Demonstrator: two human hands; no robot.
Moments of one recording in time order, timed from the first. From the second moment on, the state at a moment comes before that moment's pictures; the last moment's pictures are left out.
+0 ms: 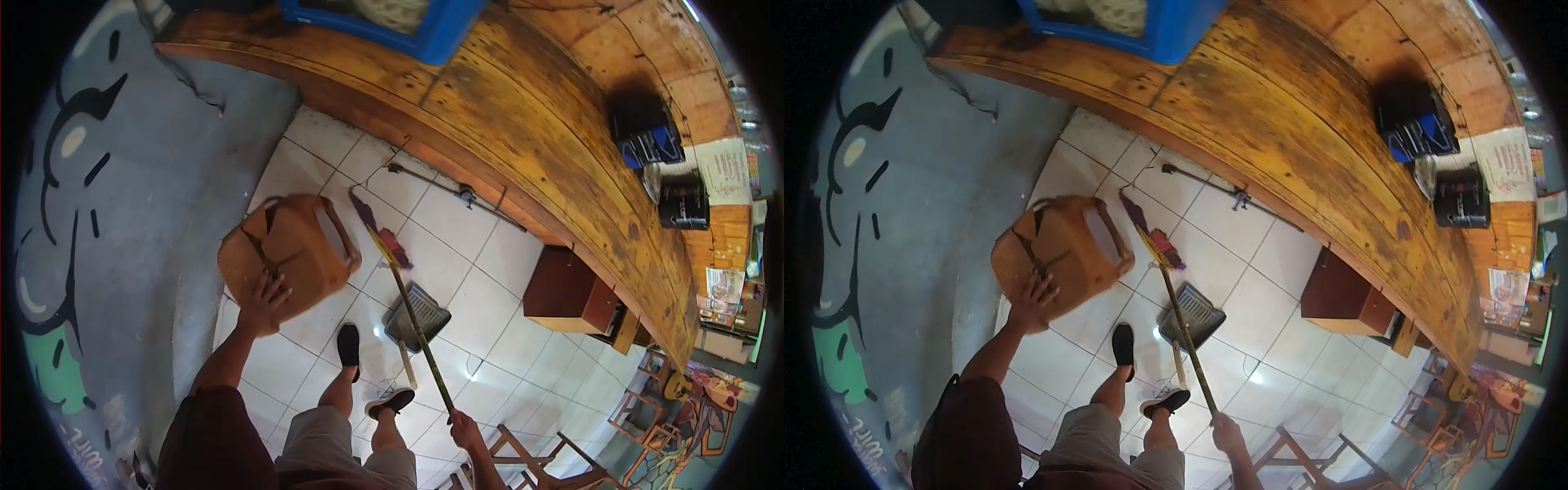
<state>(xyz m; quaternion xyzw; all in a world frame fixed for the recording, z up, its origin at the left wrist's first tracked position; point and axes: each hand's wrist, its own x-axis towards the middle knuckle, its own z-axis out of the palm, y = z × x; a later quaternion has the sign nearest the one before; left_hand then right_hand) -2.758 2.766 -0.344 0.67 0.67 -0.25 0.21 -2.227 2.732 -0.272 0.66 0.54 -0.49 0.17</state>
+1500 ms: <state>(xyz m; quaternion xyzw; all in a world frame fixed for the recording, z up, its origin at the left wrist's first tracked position) -2.821 2.665 -0.378 0.68 0.58 -0.25 0.37 -2.321 2.898 -0.421 0.51 0.67 -0.25 0.48</state>
